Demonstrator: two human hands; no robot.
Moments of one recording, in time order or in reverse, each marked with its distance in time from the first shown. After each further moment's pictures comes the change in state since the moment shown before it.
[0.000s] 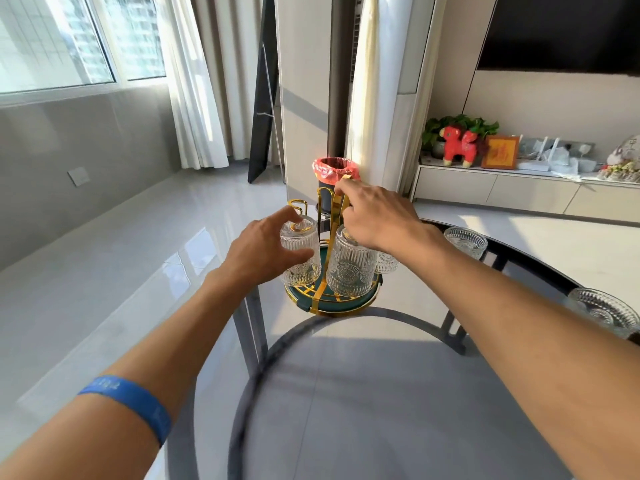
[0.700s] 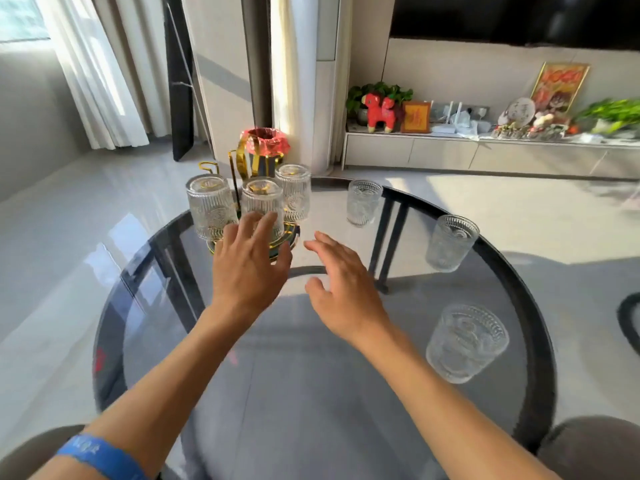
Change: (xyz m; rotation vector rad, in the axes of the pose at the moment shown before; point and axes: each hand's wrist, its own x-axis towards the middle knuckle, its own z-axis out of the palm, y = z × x) left_hand -0.113 0.103 0.069 0.086 0.223 0.174; right_hand -0.222 0.011 0.013 0.412 0.106 0.189
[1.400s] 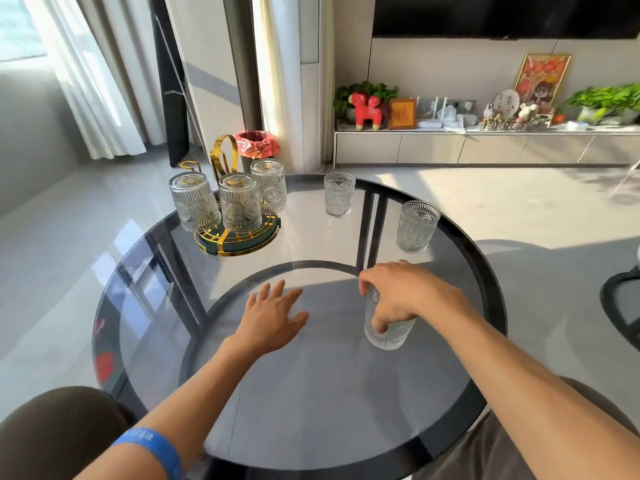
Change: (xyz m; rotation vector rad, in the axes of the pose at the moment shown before) left_hand -0.085 0.038 0.046 0.089 -0.752 -0.029; right_hand -0.048 0.048 -0.110 -0.607 -0.632 0.272
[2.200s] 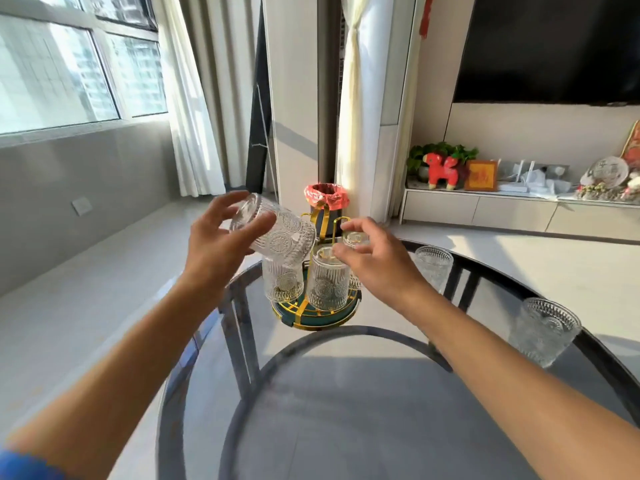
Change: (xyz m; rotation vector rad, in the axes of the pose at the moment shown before) left_hand 0.024 -0.125 -0.225 -1.126 0.812 -0.047; right_hand 0.138 -0.136 -0.100 0.928 0.574 -0.376
